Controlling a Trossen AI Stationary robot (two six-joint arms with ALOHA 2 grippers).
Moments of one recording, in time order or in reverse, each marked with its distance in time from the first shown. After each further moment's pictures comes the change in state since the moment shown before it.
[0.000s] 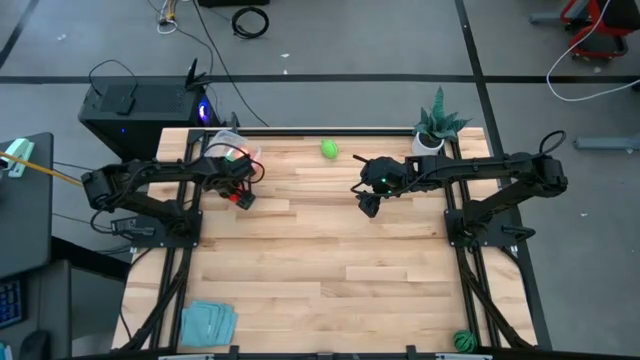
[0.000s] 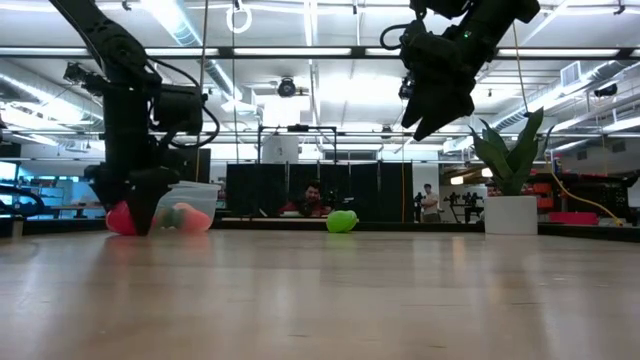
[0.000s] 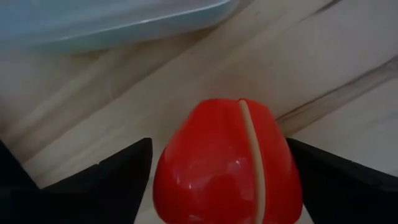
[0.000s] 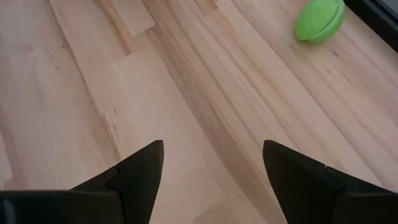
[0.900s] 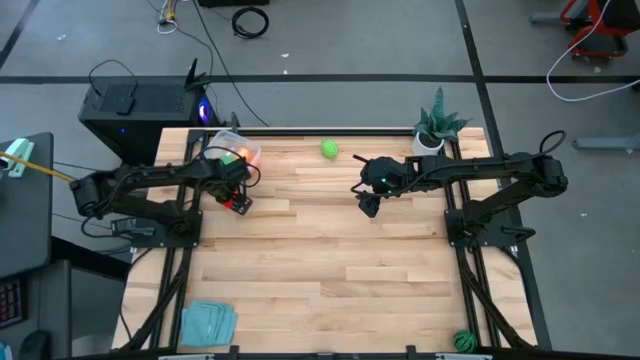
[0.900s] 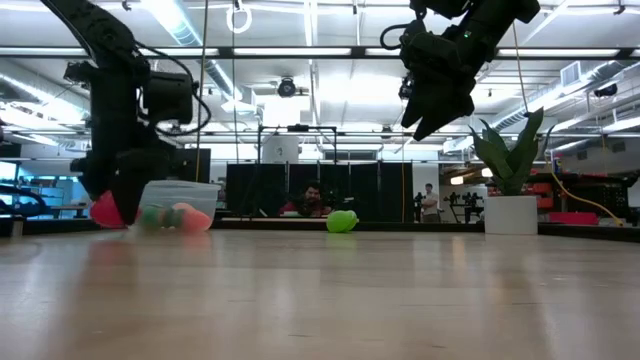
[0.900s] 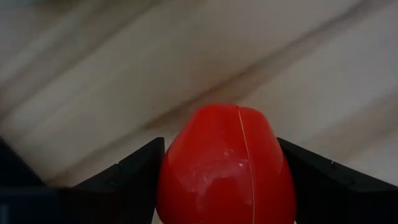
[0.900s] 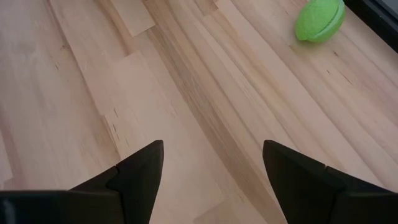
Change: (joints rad) left arm -0.047 -0.109 -0.004 -0.116 0.113 -0.043; right arm 0.000 0.000 0.000 0.001 0.000 0.000
